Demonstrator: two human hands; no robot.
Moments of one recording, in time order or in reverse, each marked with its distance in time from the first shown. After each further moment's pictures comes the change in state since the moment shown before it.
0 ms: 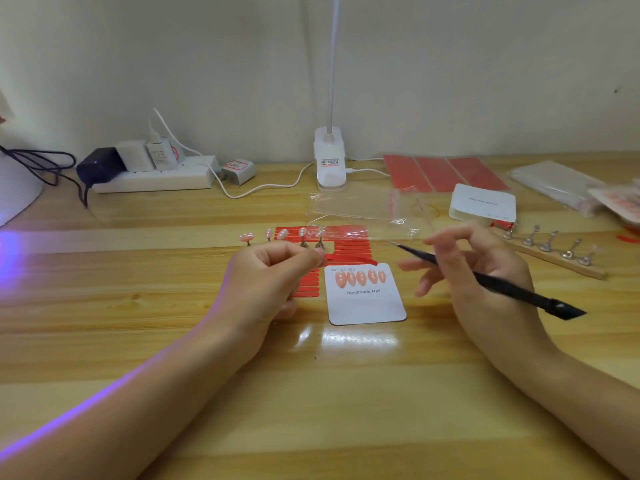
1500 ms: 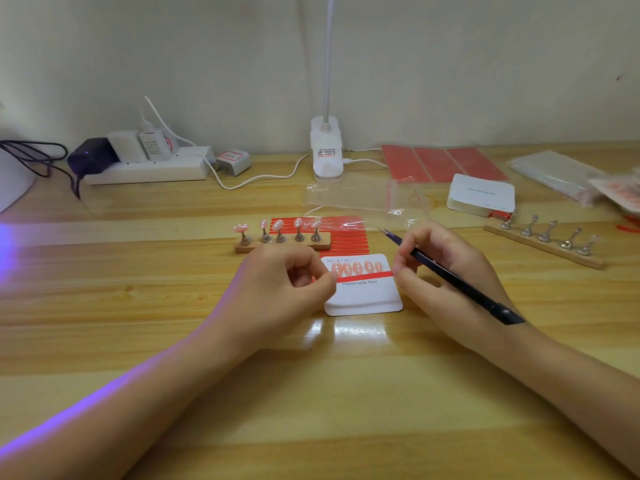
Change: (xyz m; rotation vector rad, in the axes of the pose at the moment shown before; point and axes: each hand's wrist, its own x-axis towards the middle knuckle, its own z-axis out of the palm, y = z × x) left_hand -0.009 0.000 0.003 0.586 -0.138 0.342; right_hand 0.003 0.010 0.003 -0.198 -0.215 -0.018
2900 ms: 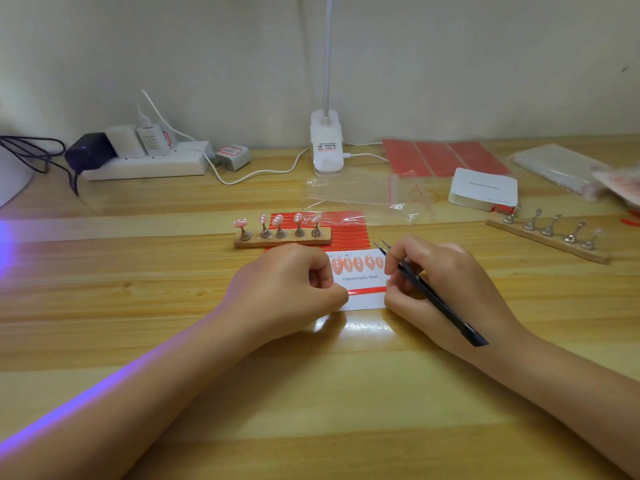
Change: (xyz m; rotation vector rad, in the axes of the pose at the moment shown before) left_hand 0.009 -0.006 0.005 0.349 -0.190 -0.142; right_hand -0.005 0.002 0.004 -0.490 -0.091 -0.121
